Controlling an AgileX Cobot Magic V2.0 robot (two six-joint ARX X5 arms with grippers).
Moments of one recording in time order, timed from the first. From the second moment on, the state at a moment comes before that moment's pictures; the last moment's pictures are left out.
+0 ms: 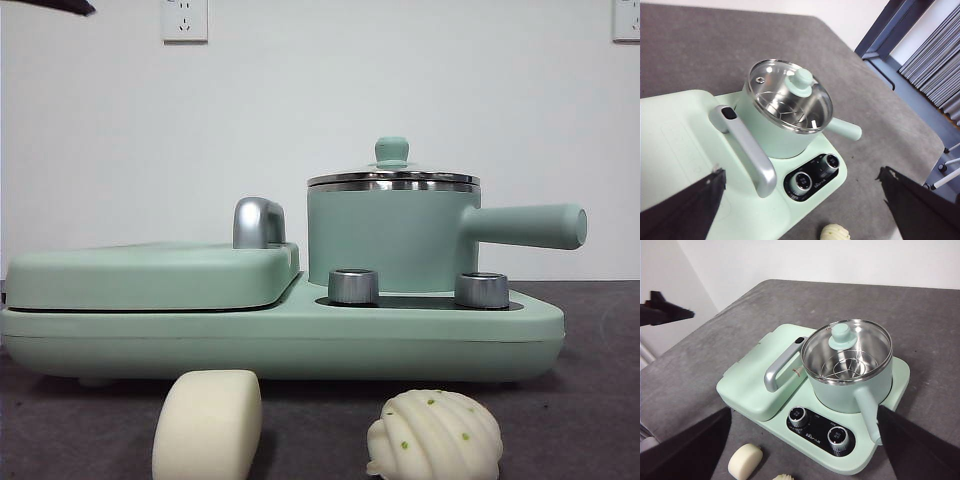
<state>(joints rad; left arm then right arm) -0.24 0.89 0.98 -0.55 0.64 -0.17 0.06 0.51 0.98 -0.85 -0.65 0.06</state>
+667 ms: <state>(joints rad) -0.35 1.65 1.77 -1.05 0.44 0.06 0.06 0.51 0.98 -0.85 -0.65 0.06</state>
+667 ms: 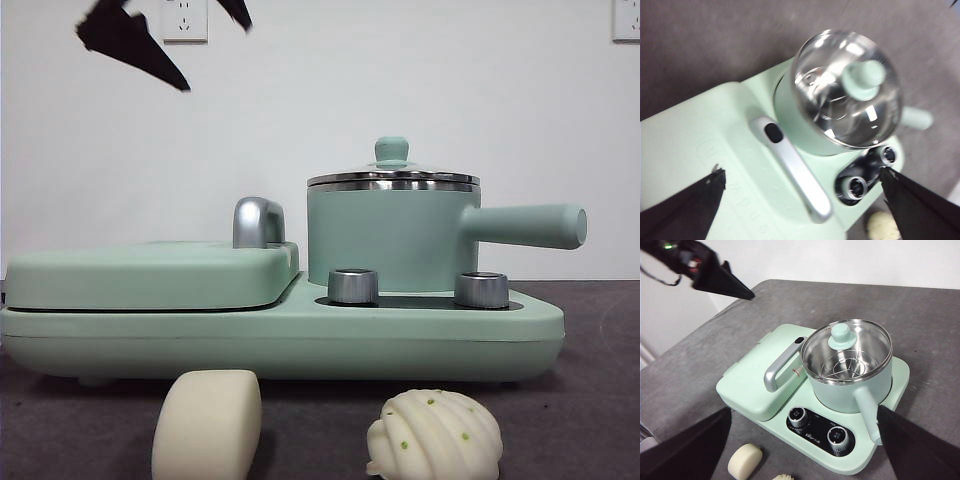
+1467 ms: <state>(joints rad) -0.66 2.05 2.29 -1.17 0.20 0.12 0.06 0.51 0.98 -0.85 -0.65 0.06</state>
